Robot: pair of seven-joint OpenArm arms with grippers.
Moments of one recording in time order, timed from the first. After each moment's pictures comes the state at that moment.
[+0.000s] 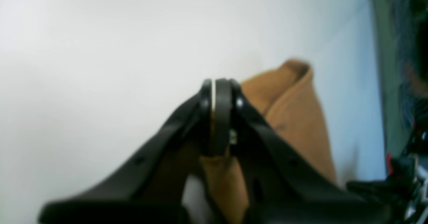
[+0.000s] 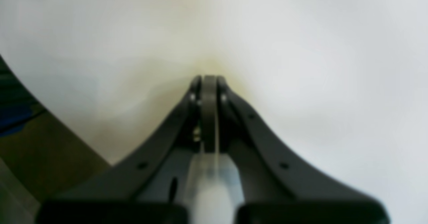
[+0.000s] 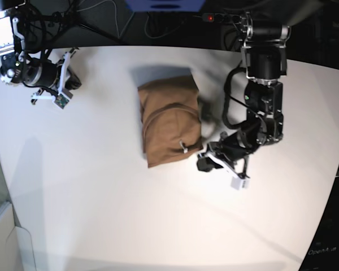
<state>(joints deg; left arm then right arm) -14.6 -3.5 -7.1 64.3 -38.6 -25.3 43.5 -20.7 31.4 2.4 93.0 16.2 40.9 -37.0</state>
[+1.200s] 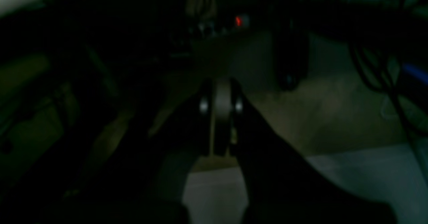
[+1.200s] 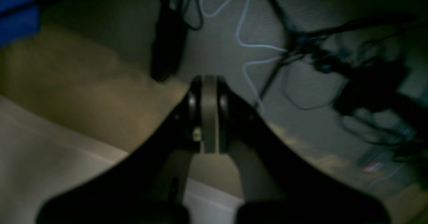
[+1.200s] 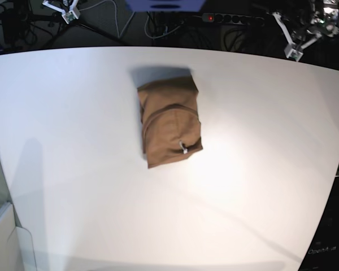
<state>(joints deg) 38.3 -23.6 -13.6 91.2 -18.7 -26.1 49.0 -42.2 6.8 22.0 76.8 -9.6 40.6 -20.1</state>
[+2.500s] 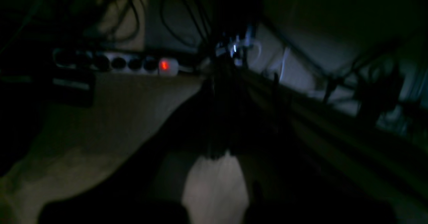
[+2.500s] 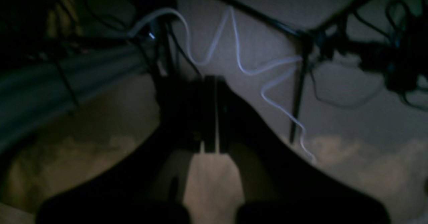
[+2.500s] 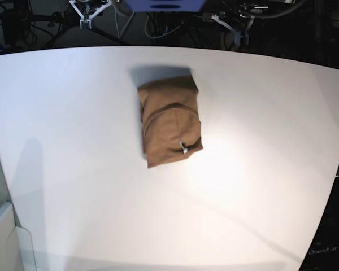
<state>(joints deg) 1.8 -6.4 -1.4 1.0 -7.5 -21.6 -16.6 -8.3 7.3 19.7 1.7 -14.2 10.6 22.1</state>
